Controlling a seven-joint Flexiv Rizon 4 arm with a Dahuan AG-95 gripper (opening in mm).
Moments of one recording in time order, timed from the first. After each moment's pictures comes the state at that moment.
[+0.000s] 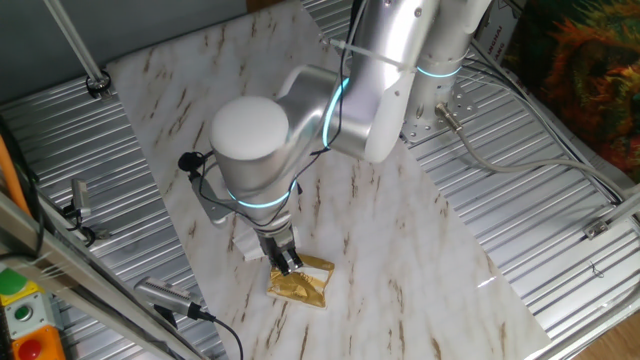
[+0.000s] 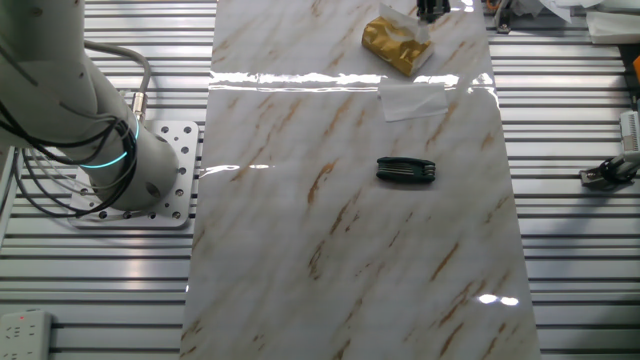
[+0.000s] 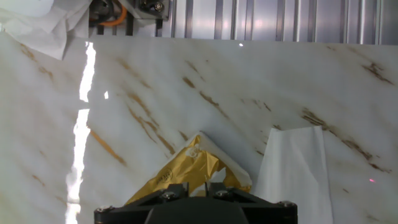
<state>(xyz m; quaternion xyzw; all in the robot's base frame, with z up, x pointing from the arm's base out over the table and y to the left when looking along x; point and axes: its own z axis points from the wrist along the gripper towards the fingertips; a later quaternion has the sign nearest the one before) 0.555 0.286 0.105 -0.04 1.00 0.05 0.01</state>
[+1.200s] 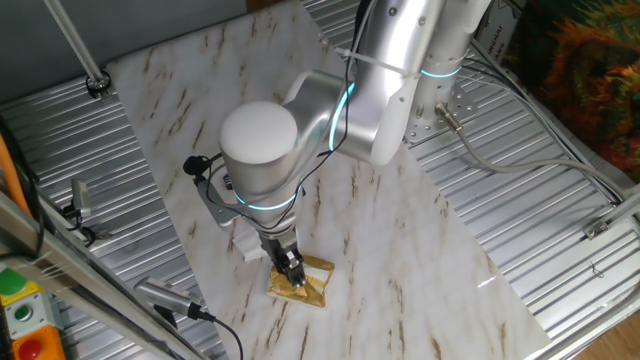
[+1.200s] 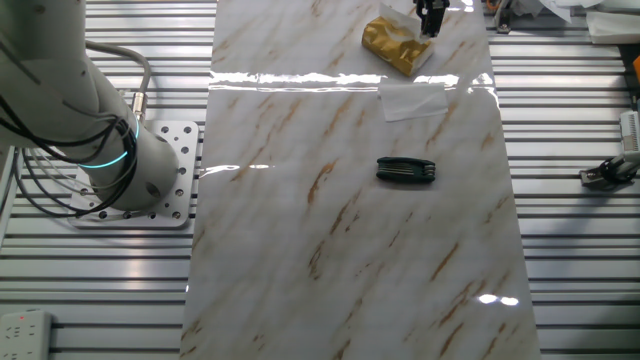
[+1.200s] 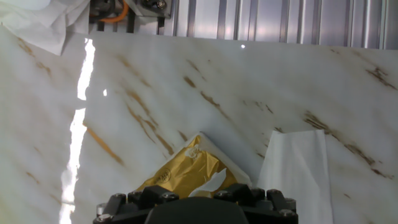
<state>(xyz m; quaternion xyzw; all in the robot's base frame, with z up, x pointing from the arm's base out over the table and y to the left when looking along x) 0.554 0.285 0.103 -0.05 1.00 0.05 0.02</state>
